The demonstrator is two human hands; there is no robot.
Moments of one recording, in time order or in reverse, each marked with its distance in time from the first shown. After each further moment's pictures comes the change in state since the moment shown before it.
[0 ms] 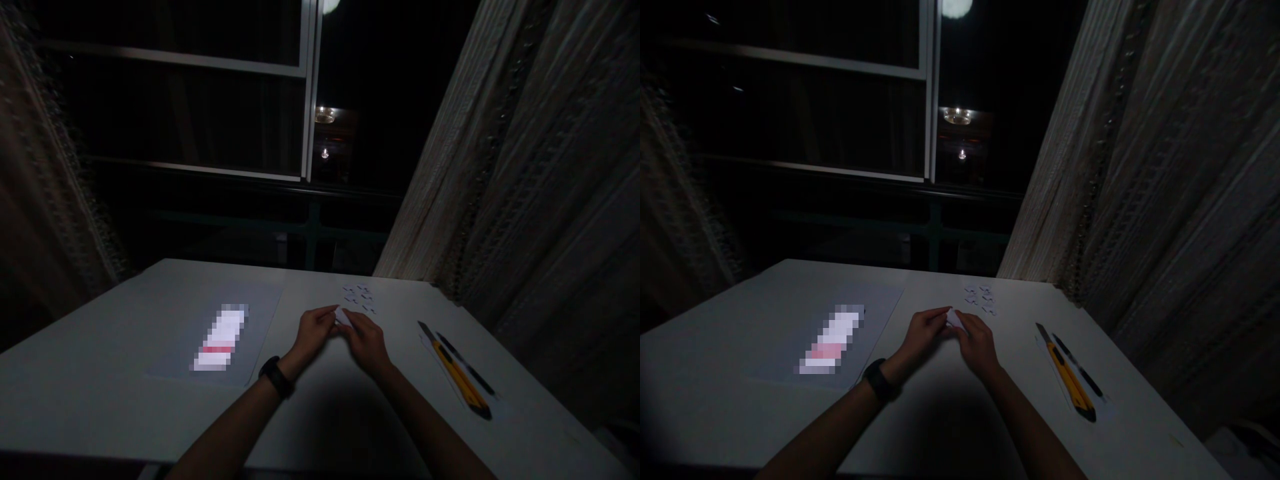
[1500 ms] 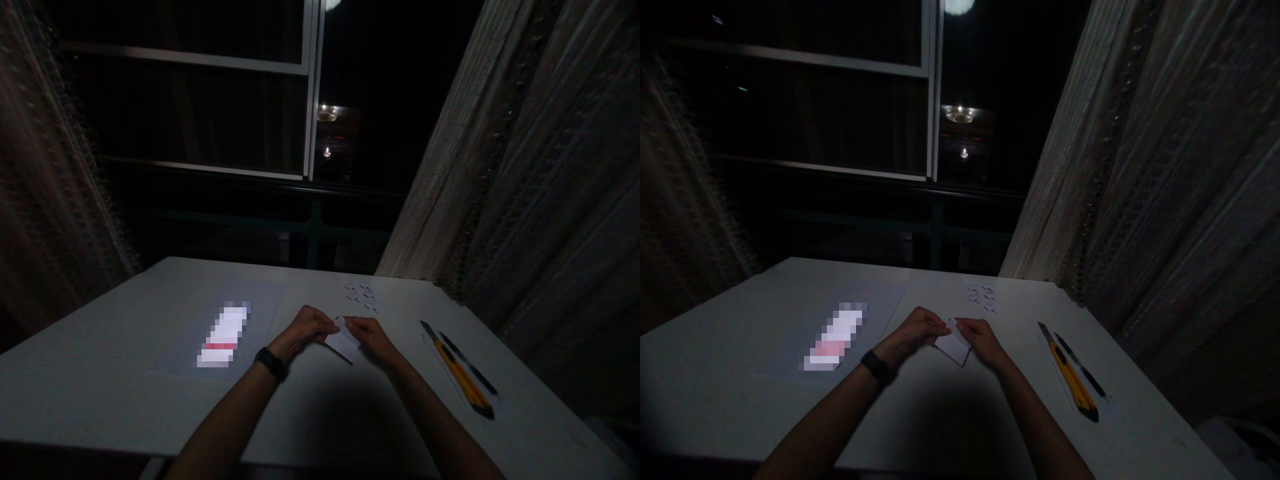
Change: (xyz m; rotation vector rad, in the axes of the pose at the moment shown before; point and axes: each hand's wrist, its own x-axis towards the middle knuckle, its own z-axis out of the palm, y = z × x) left_hand 0.010 0.008 -0.028 0.219 -0.124 -0.304; right_hand 0.013 -0.002 -0.015 0.483 -0.375 0.326
